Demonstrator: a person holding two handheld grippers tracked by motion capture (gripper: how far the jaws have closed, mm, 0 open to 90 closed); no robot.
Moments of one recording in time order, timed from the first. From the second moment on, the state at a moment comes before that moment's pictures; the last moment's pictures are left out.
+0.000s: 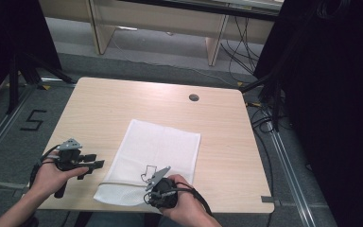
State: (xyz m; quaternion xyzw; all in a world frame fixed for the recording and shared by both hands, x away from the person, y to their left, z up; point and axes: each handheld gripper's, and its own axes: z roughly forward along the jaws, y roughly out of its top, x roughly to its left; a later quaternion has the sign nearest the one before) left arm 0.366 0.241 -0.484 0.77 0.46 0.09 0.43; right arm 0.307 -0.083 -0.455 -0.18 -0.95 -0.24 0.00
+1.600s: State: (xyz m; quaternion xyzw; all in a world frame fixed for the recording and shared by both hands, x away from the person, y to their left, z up) left arm 0.357 0.186 -0.485 0.82 0.37 0.07 0.42; right arm 0.353 -0.163 -0.434 -0.32 -0.89 -0.31 -0.02
